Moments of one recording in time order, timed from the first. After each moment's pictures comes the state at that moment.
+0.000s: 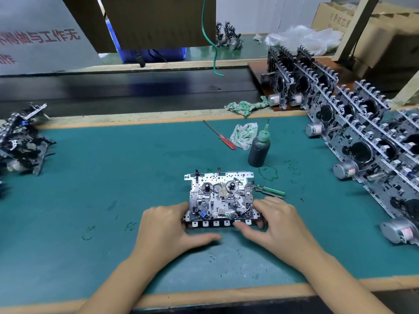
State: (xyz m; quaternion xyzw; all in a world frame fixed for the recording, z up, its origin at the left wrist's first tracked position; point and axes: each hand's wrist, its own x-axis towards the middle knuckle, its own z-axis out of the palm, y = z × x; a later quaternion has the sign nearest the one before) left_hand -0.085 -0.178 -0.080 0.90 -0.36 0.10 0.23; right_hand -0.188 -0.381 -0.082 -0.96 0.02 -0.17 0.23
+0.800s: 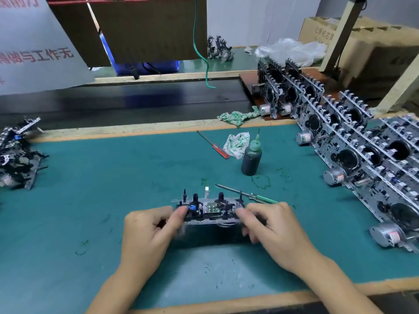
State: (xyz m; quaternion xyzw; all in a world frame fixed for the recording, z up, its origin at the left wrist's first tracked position) left_hand -0.087 -0.175 -0.053 0.82 -0.30 0.07 0.48; right_hand -0.188 -0.375 -0.052 -0.90 0.09 -0.13 0.40
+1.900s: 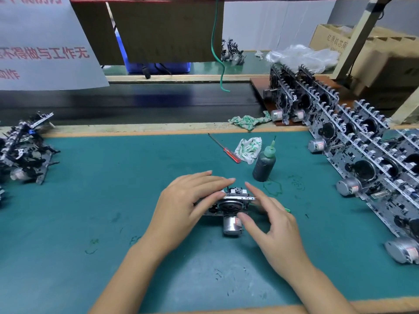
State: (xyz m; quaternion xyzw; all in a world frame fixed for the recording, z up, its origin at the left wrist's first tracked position) left_hand -0.057 -0.205 -0.040 0.79 -0.45 0.08 0.40; right_hand -0.173 -0.360 -0.073 -0.88 0.14 -0.20 0.40
